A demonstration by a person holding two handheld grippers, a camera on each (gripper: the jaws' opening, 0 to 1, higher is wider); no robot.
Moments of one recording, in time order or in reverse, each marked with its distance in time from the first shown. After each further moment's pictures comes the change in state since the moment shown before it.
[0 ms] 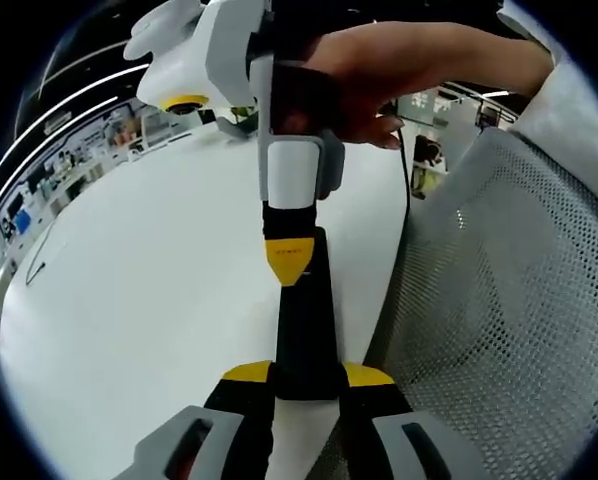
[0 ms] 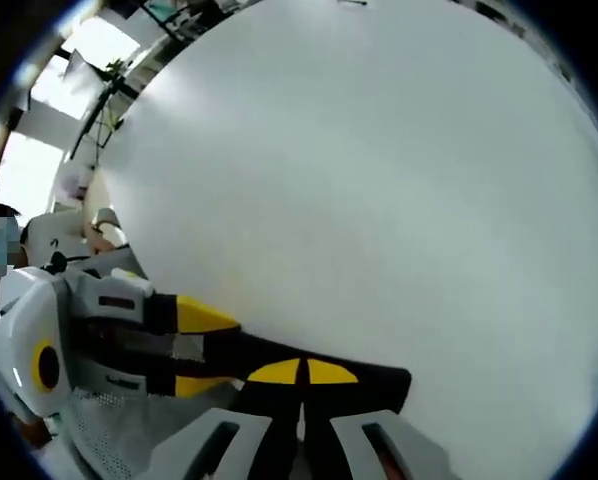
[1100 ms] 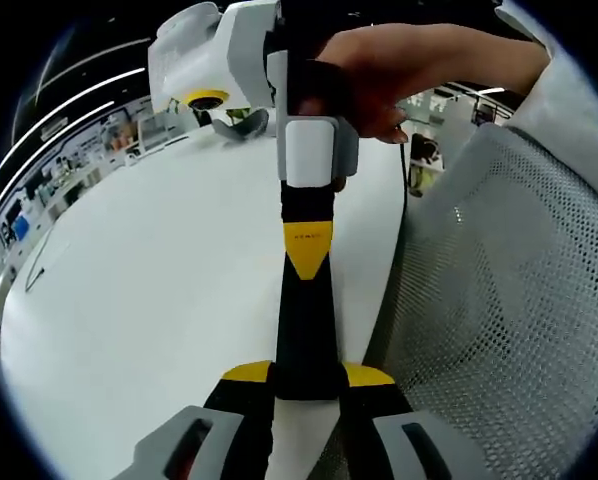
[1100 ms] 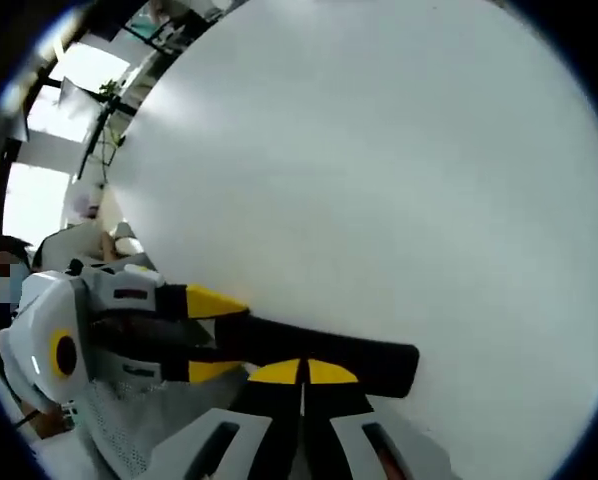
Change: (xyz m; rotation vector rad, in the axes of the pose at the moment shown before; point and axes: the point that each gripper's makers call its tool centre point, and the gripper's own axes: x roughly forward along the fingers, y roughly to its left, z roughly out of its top) left arm 0.000 -0.001 0.000 0.019 0.000 -0.005; right arm -0.003 0.005 -0.016 0.081 0.018 0.084
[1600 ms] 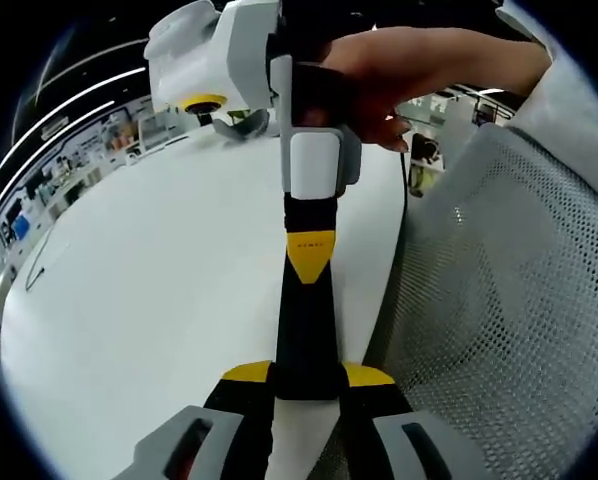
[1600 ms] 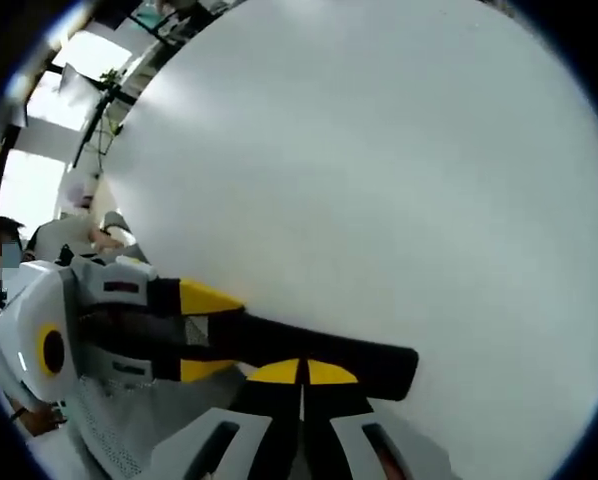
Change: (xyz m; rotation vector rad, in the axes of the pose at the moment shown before) left arm 0.001 0.000 0.000 -0.002 0.001 0.001; right arm 0.001 -0.003 0.000 -0.032 0.009 -0.047
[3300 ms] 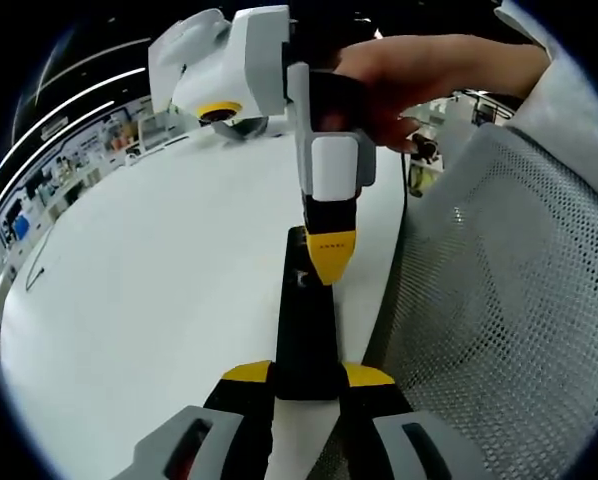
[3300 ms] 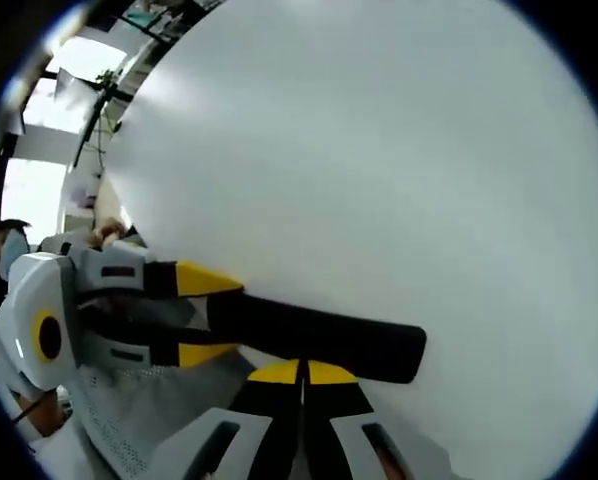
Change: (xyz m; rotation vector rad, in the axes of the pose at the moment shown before) left arm -0.001 -0.001 0.000 0.001 -0.001 -0.002; right arm 0.004 0.002 -0.016 0.025 0.058 0.033
